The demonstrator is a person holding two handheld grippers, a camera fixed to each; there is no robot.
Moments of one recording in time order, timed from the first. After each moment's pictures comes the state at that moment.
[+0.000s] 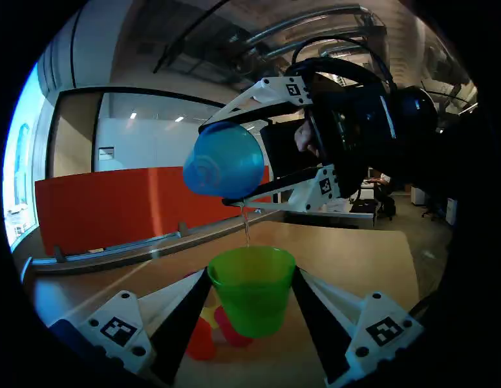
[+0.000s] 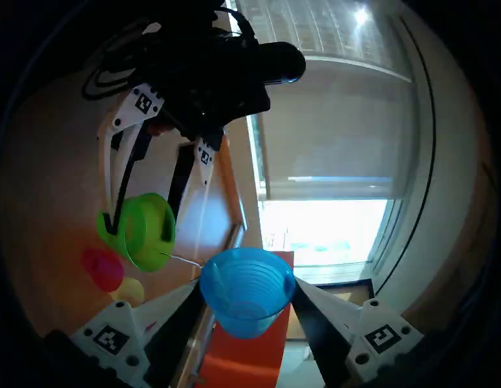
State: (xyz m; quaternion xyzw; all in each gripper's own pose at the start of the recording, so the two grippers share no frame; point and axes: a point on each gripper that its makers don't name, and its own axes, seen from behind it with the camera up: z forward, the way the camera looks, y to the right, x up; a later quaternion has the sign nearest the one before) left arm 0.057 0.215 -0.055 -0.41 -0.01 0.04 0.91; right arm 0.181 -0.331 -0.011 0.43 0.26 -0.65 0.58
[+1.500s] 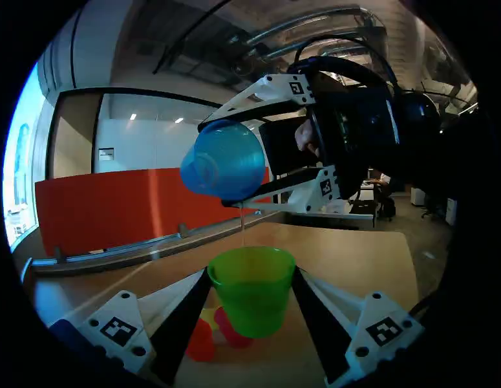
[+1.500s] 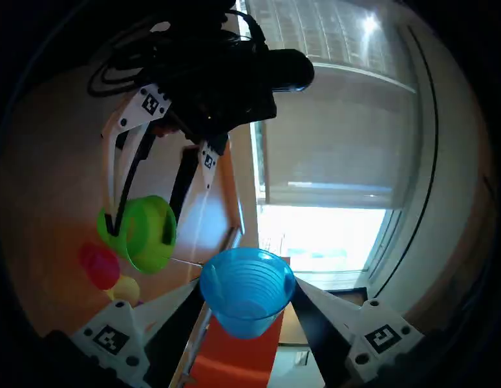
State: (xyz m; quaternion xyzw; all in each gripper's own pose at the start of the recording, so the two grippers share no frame) left arm 0.062 0.216 -0.056 -0.41 -0.01 0.04 0.91; right arm 0.183 -0.334 -0.005 0.42 0.27 -0.66 0.56
